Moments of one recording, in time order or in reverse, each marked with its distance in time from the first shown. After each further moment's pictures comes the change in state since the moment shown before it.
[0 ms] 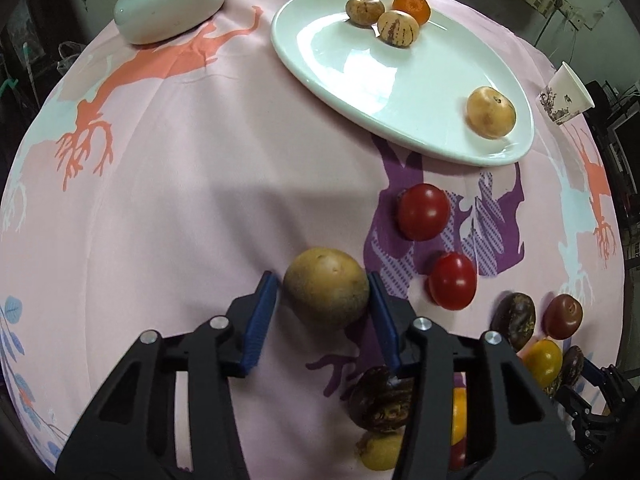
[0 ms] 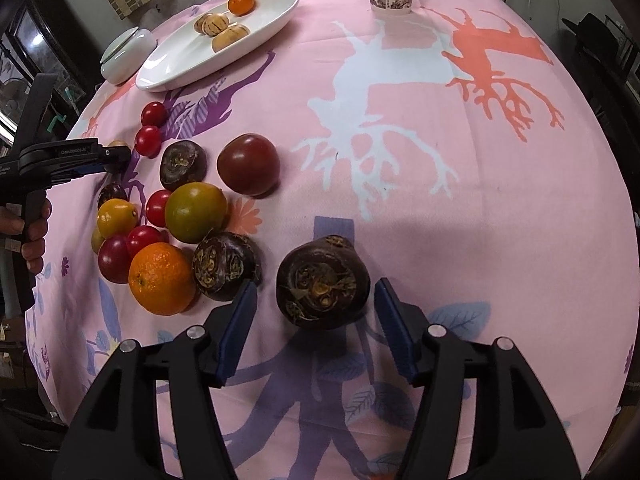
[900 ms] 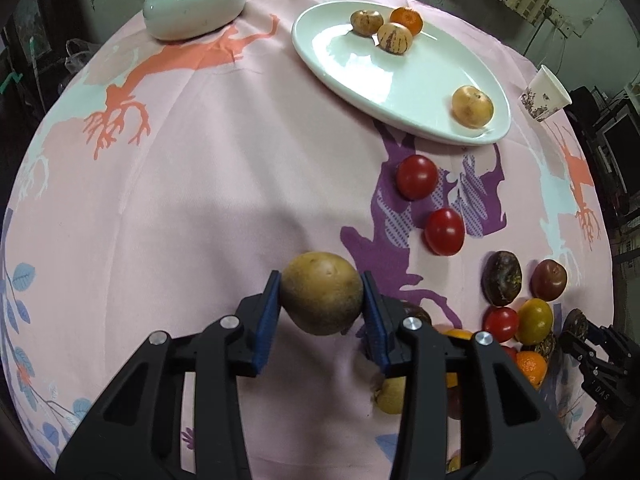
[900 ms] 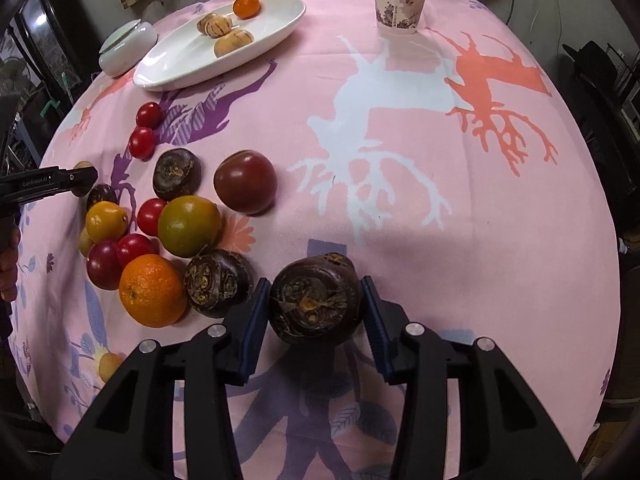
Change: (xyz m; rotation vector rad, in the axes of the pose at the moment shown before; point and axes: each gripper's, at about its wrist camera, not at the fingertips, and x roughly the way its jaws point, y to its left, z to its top) left arm -0.036 0.017 -0.034 -0.006 -0.044 -0.034; right arm -0.005 0.006 0.011 -0.061 -0.032 -0.061
